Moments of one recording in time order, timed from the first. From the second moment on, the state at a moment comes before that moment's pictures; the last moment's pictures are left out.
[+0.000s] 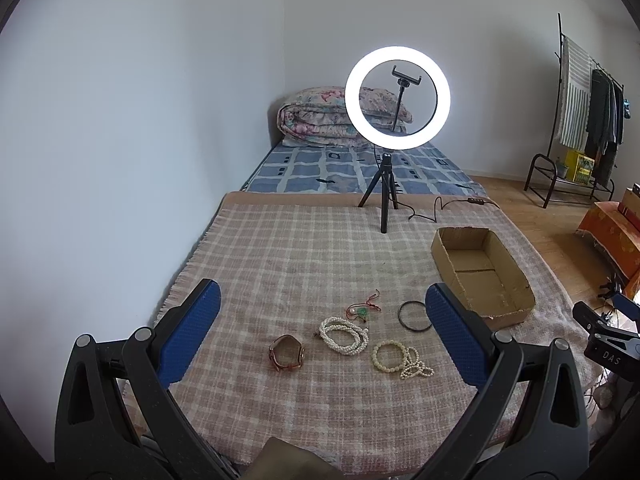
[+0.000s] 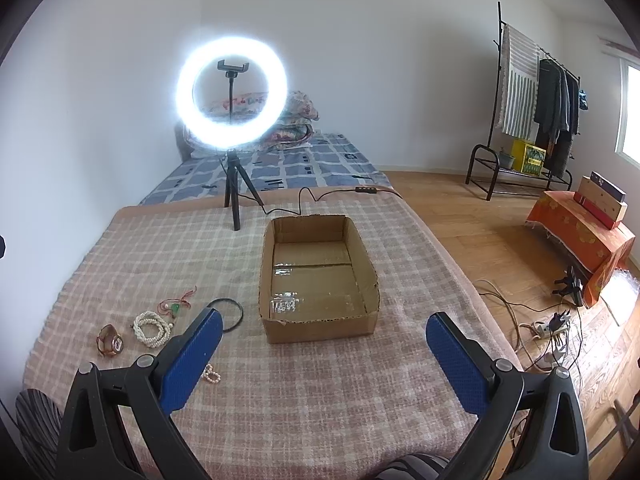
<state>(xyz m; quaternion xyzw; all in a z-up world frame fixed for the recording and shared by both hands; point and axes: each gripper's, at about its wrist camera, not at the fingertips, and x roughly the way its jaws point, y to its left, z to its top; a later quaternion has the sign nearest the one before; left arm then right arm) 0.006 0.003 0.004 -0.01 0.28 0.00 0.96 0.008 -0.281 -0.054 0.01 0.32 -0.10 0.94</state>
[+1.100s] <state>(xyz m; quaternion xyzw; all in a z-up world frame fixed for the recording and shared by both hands) 0.064 0.105 -0.063 -0.07 0.35 0.04 0.93 0.063 -0.249 -0.111 -0.01 0.38 0.02 0.92</state>
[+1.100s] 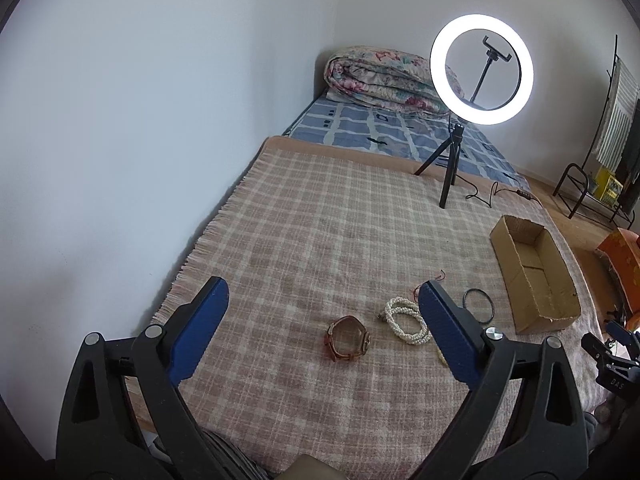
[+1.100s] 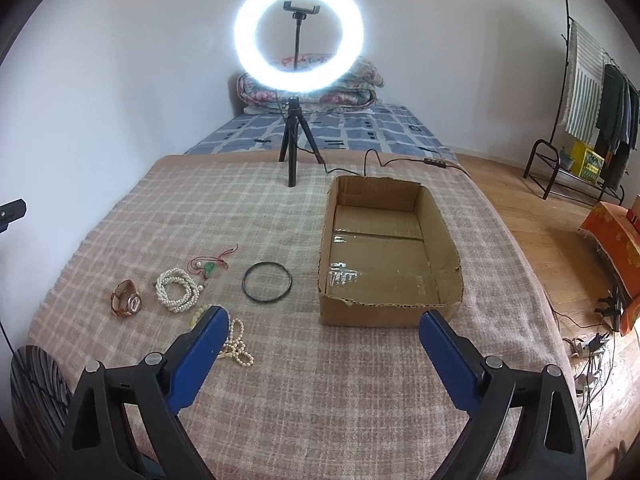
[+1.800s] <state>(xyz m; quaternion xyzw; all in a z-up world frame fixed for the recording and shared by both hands) 0.118 0.115 -0.160 -0.13 0.47 0.02 0.88 0.134 -0.191 -0.159 -0.05 0.46 0.17 0.87</state>
